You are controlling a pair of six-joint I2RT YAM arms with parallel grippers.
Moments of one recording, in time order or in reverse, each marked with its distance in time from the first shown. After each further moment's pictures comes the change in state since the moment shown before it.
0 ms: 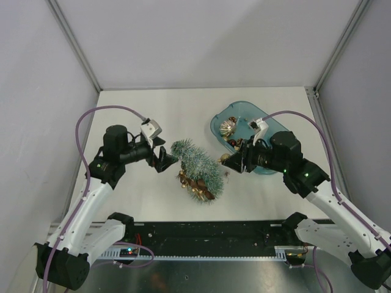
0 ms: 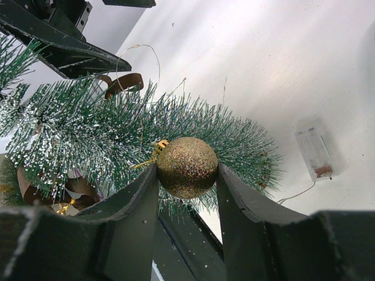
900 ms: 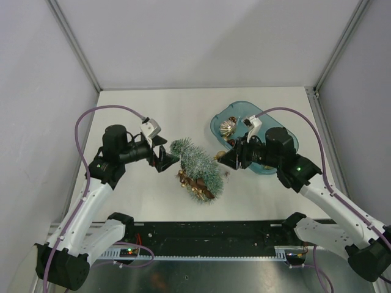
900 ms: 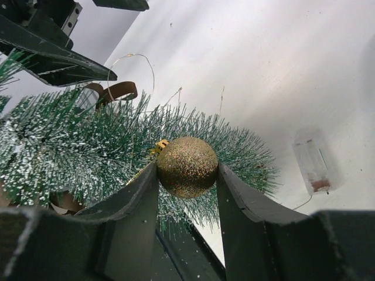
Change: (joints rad) left arm 0.000 -0.004 -0.005 0.035 0.041 -0.042; right arm 0.006 0.077 0.009 0.068 -0.011 -0.026
